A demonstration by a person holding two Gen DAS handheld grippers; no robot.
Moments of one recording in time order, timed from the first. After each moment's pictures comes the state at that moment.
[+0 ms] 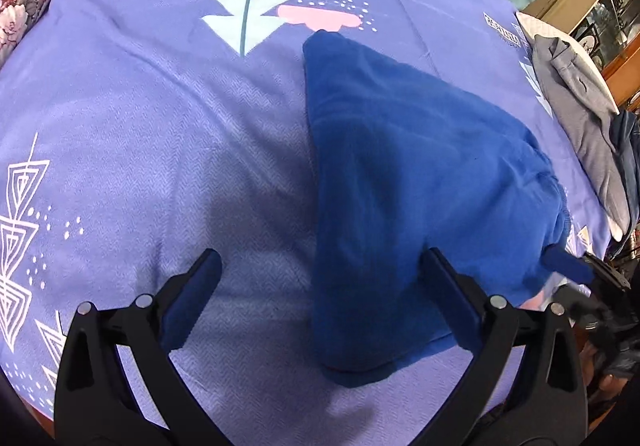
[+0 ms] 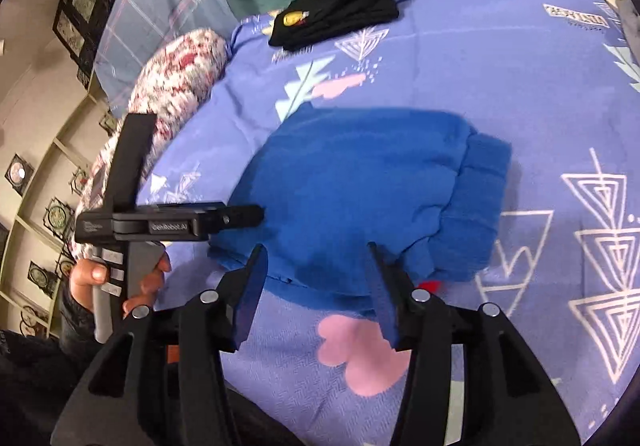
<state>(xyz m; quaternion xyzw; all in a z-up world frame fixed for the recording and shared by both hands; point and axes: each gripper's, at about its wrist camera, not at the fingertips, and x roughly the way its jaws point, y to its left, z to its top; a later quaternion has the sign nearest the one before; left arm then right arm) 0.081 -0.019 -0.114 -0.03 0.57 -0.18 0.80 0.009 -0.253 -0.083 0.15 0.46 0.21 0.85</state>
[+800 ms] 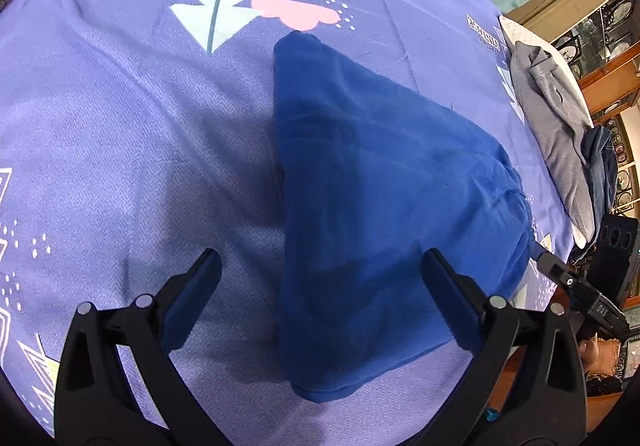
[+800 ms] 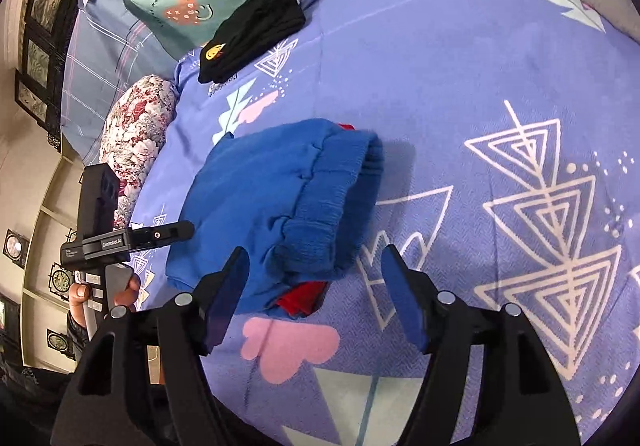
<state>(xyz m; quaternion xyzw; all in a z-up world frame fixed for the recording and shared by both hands) 0.106 -0.027 -0.111 -0.08 0.60 -0.23 0.76 0.010 -0.340 -0.096 0.25 0.47 0.14 0.84</state>
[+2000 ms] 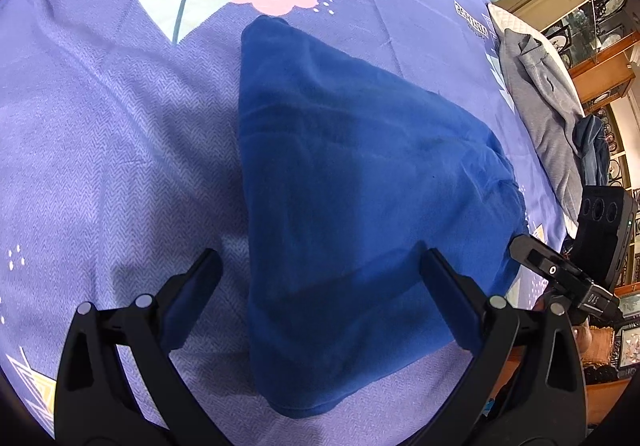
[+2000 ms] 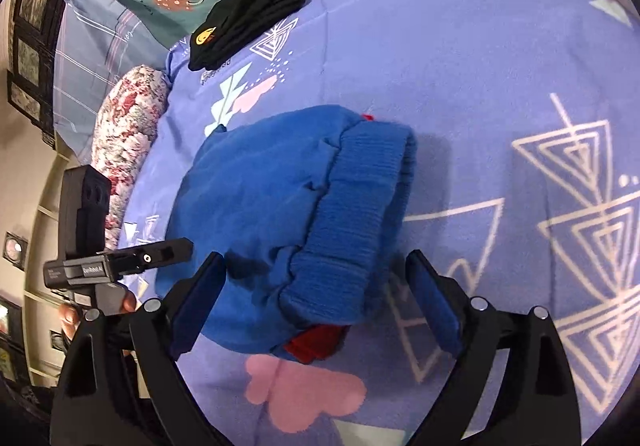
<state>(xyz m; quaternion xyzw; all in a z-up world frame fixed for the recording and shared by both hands) 0.110 -0.044 -0.121 -0.08 0.61 -0.26 0.75 0.042 -0.319 -0.110 0.25 0.49 0.13 0.83</state>
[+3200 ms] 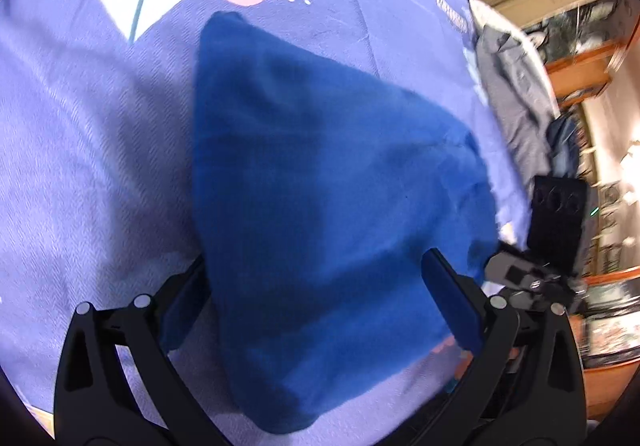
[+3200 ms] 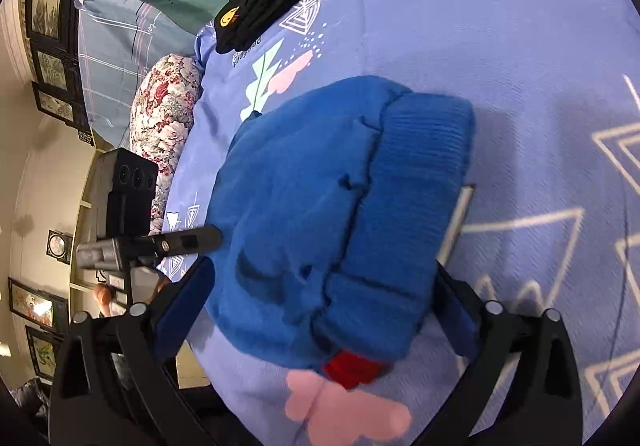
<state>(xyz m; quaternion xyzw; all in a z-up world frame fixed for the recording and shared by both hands) 0.132 -0.066 -0.128 -0.10 0.63 -0.30 0.71 0.073 -0.304 -0.126 0.31 0.51 0.22 0.77</state>
